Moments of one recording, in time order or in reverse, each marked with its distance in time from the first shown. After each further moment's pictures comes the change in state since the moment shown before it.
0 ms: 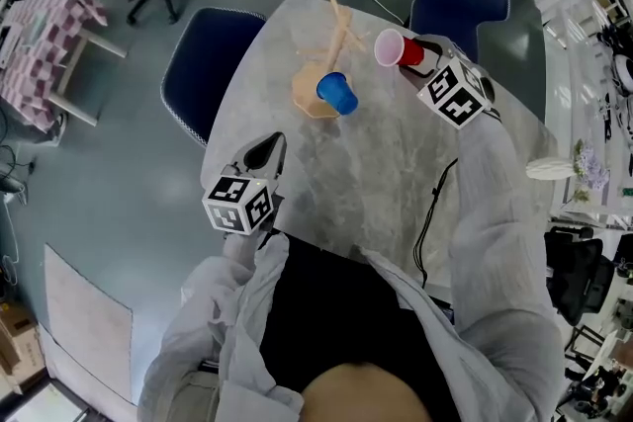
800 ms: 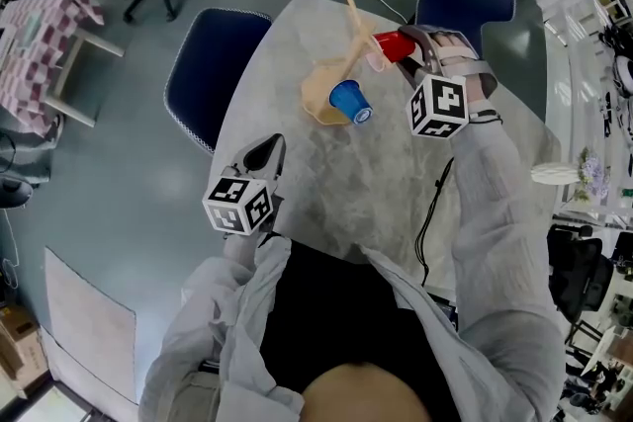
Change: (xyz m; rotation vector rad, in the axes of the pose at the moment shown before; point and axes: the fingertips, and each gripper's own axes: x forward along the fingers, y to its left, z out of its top) left arm 0.007 0.046 -0.002 -0.035 0.024 -0.004; right arm 0.027 -0.006 0.063 -0.534 0.088 -0.196
